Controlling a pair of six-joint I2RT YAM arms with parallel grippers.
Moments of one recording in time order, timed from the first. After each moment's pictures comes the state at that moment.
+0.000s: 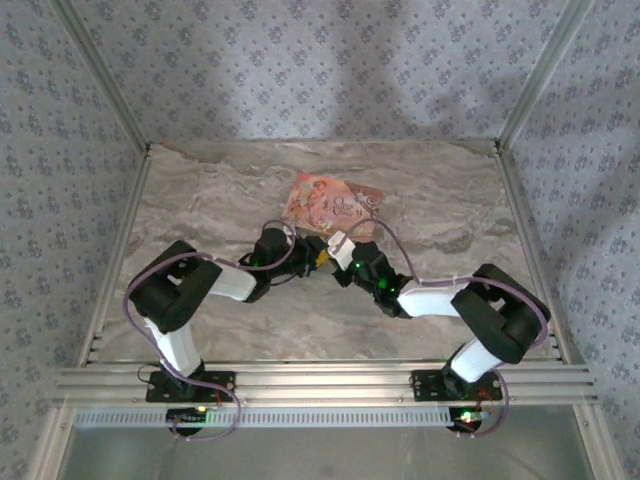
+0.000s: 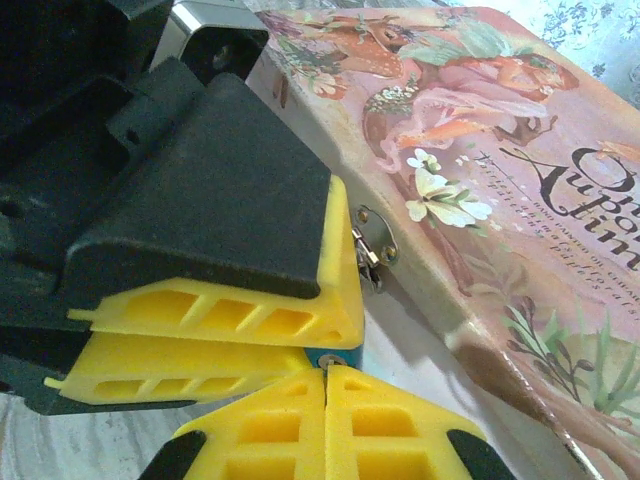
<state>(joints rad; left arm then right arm) -0.68 1.79 0.63 0.82 0.33 -1.64 0.79 1.56 0.54 0.58 0.14 -0.19</state>
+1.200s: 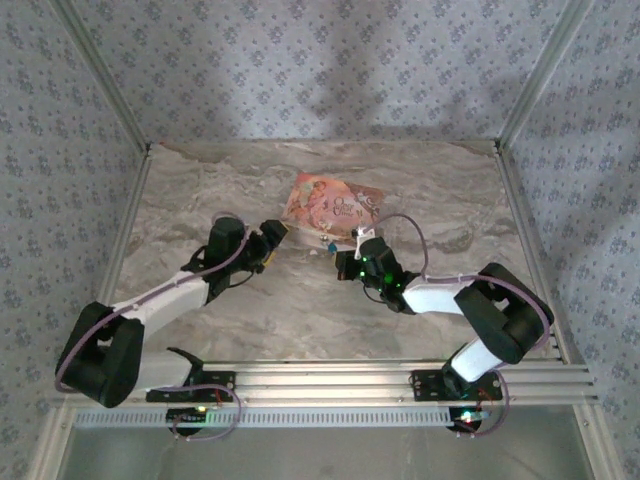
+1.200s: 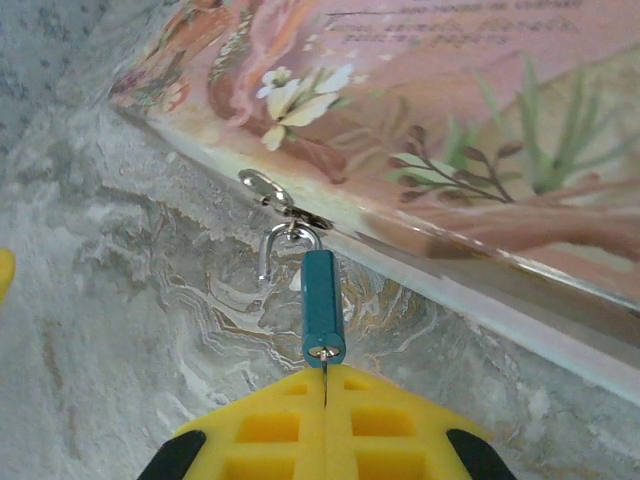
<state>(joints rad) -0.45 1.27 0.58 0.14 0.26 -1.23 0.71 1.55 0.53 0.52 0.01 0.60</state>
